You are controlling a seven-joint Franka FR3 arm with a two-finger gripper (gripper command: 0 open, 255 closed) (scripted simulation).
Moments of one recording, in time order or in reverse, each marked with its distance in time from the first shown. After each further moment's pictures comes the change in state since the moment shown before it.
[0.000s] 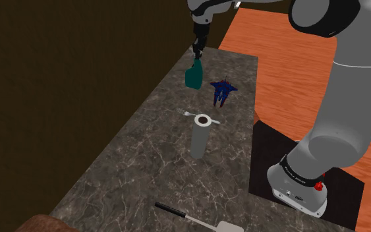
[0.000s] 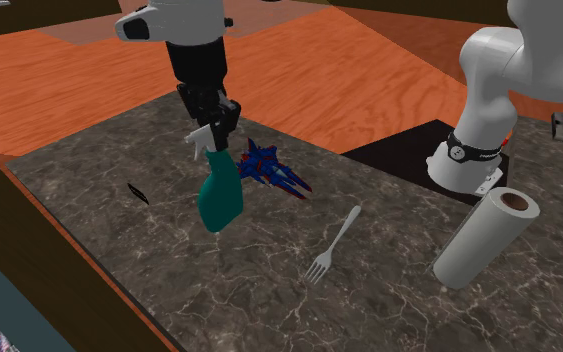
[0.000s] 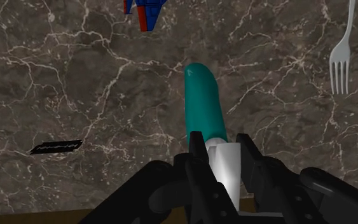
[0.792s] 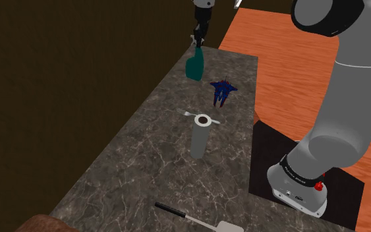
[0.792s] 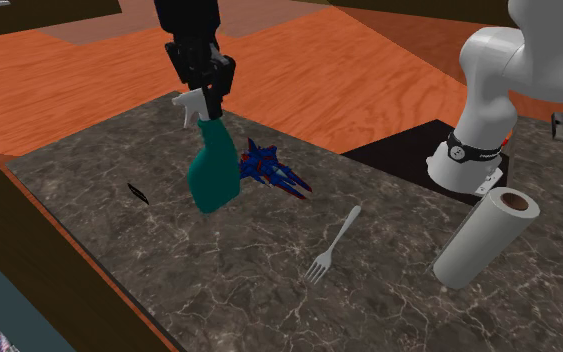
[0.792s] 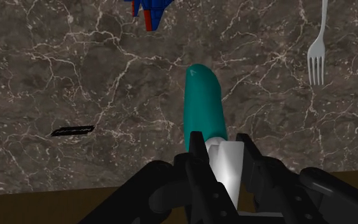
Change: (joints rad) arm -0.003 -0.016 -0.003 0.136 -0.005 -0.152 0.004
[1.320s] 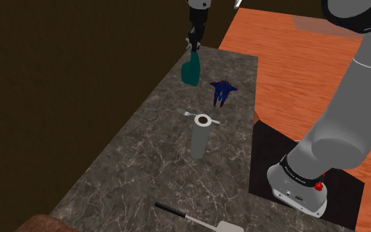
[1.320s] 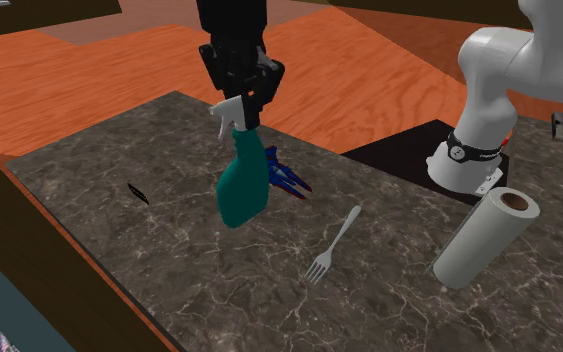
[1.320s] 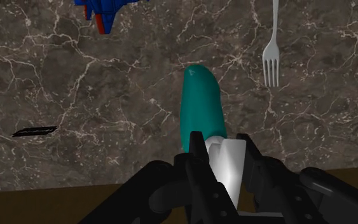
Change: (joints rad) arm 0.085 -0.157 0.034 -0.195 -0.033 0.041 0.116
